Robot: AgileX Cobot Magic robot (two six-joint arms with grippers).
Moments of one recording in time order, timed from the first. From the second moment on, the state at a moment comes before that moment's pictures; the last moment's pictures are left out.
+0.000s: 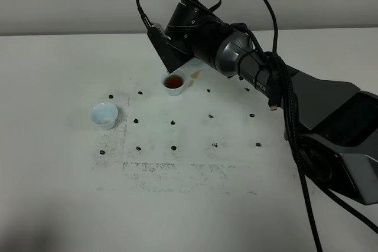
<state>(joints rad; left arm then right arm) -0.06 0.00 -0.47 0.00 1.07 0.05 0.58 2.48 -2.28 -0.77 1.09 -1.05</state>
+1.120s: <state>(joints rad) -0.06 0.00 -0.47 0.00 1.07 0.05 0.42 2.32 -2.29 -0.31 1.24 -0.15</state>
